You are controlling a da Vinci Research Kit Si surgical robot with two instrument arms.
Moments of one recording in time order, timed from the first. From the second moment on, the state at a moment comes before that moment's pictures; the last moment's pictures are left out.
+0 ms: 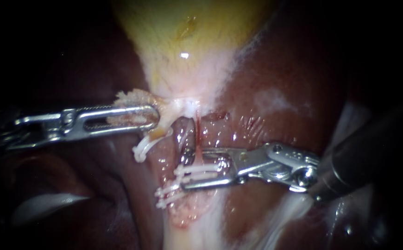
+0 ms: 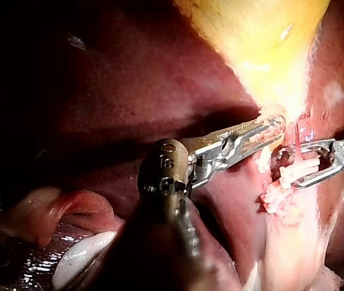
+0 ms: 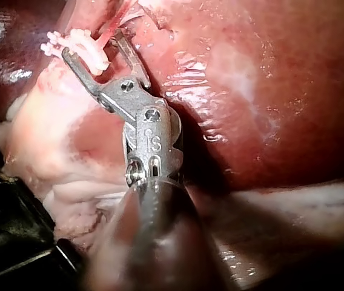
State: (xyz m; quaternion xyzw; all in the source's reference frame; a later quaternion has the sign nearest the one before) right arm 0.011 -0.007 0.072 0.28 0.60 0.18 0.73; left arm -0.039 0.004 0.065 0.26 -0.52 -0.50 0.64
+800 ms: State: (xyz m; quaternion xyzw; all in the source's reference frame) right arm 0.002 -0.002 0.063 0.22 0.59 0.09 0.77; left arm -0.039 0.004 0.065 0.26 -0.52 -0.50 0.64
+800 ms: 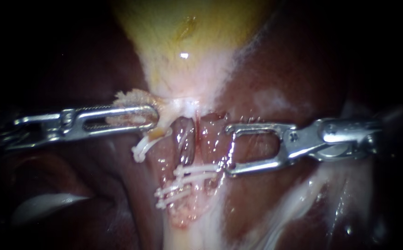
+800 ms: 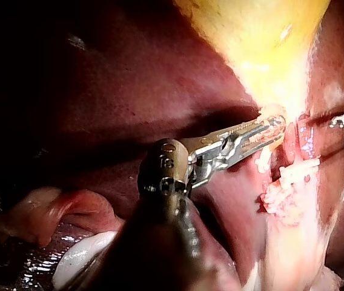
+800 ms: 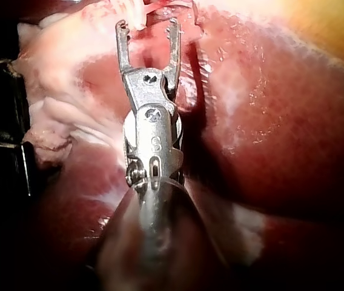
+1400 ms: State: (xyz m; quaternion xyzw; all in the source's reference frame) right arm 0.001 -0.001 0.062 0.21 0.59 0.09 0.77; left arm -0.040 0.004 0.066 0.26 -0.52 -0.50 0.64
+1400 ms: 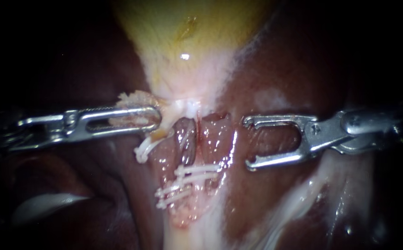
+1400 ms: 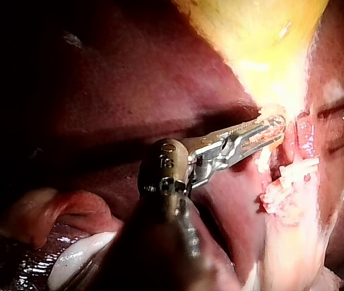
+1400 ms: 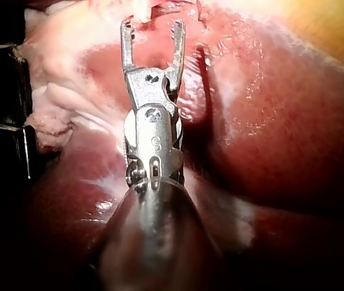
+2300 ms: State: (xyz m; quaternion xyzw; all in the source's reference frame) right arm 0.001 -0.002 0.061 0.21 0.59 0.09 0.77; left arm -0.044 0.004 0.072 0.25 -0.51 -0.49 0.66
